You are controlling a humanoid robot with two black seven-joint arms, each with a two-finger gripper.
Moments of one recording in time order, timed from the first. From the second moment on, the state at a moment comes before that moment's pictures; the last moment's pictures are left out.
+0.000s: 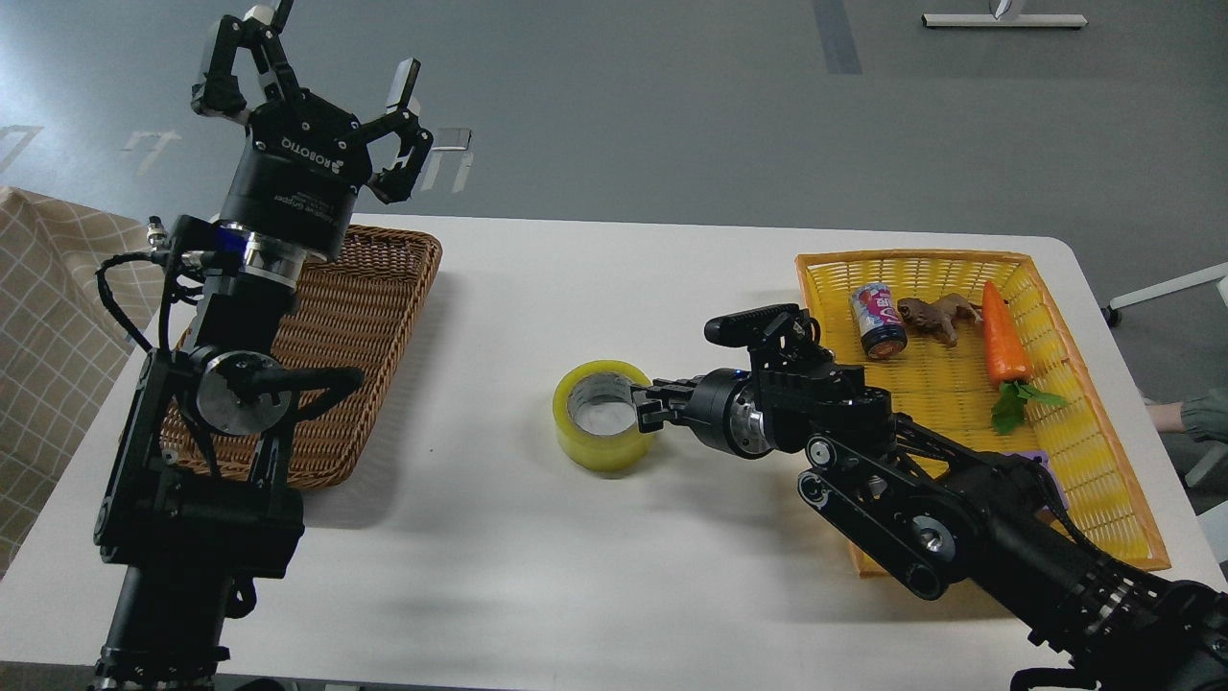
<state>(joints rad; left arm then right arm) -0.31 -0.04 -1.65 -1.51 0.66 -0.32 -0.03 0.66 0.00 0.69 1.08 -2.03 0.49 -0.13</state>
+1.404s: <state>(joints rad) -0.30 0.12 -1.62 -1.55 0.66 -0.26 -0.02 0.59 -0.12 1.35 1.52 -1.11 0.21 -0.03</state>
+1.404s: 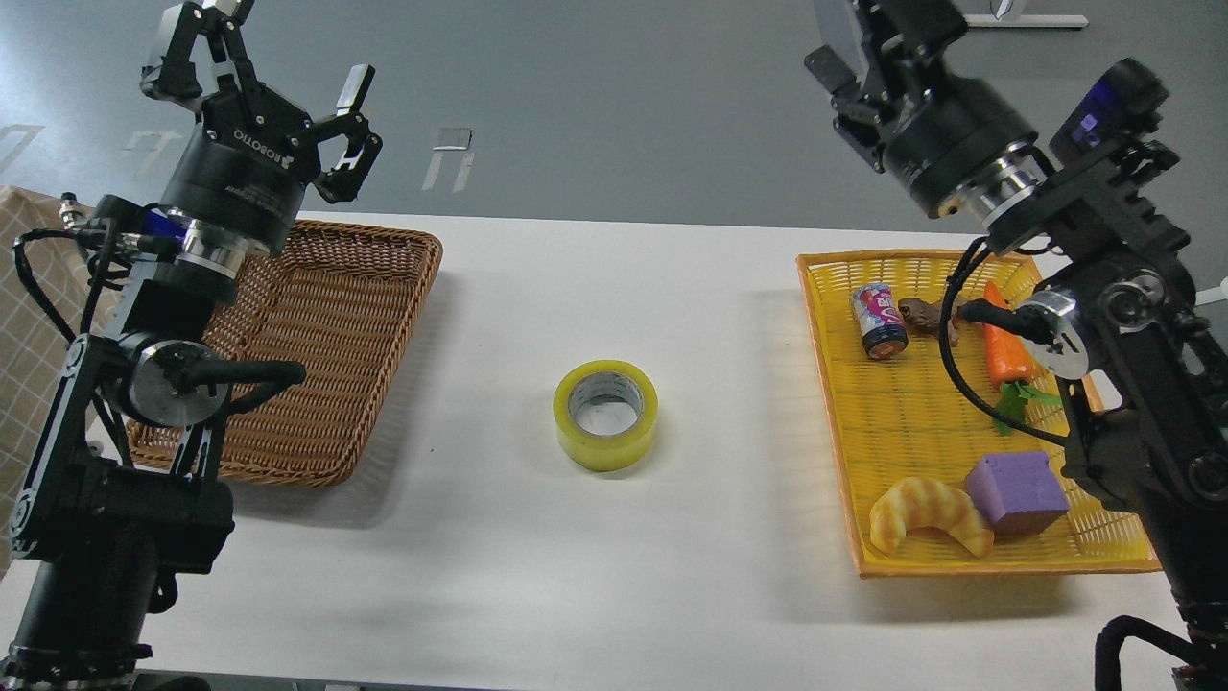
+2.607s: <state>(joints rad) -0.29 0.08 -1.52 -1.53 0.66 -0.36 -0.06 0.57 -0.03 1.52 1.58 -0.95 0.25 0.05</state>
